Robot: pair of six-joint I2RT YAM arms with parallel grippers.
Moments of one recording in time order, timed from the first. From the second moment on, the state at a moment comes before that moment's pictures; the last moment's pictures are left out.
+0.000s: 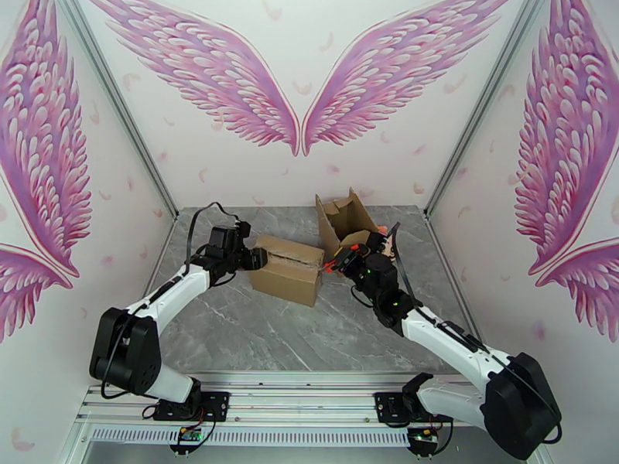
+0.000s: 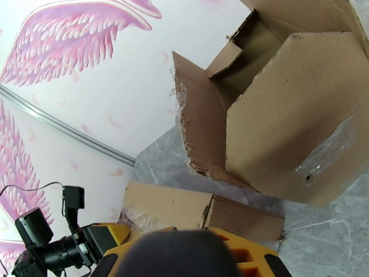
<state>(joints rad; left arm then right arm) -0.29 1.49 1.04 -0.30 0.27 -0.35 0.50 1.19 0.70 0.25 0.12 0.92</state>
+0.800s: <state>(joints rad) -0.30 1.49 1.35 -0.42 0.18 -0.24 0.76 1.22 0.75 -0.12 0.26 0.67</state>
